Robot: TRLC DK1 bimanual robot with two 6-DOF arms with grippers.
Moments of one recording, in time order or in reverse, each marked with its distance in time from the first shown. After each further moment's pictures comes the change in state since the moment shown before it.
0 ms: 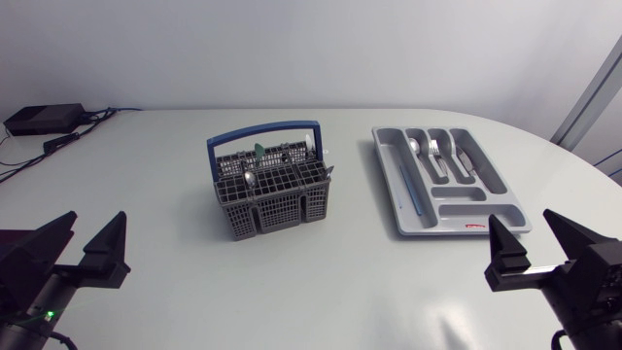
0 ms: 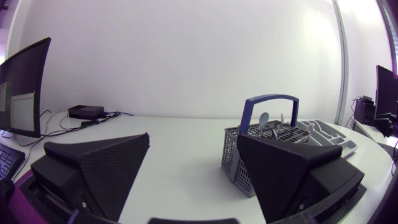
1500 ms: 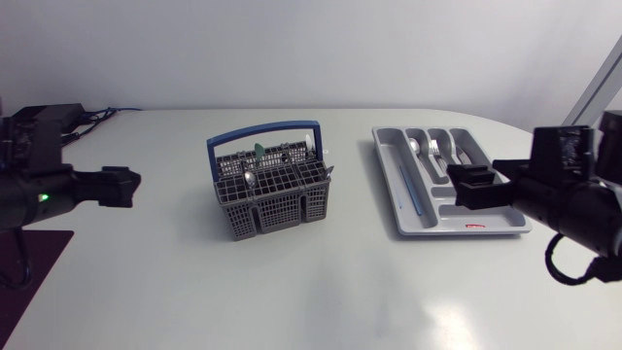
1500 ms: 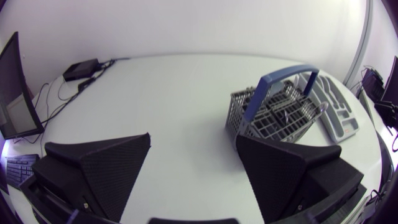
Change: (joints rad) left arm -0.037 0.870 0.687 -0.422 -0.040 0.031; right arm 0.158 0.836 0.532 -0.077 0.008 0.135
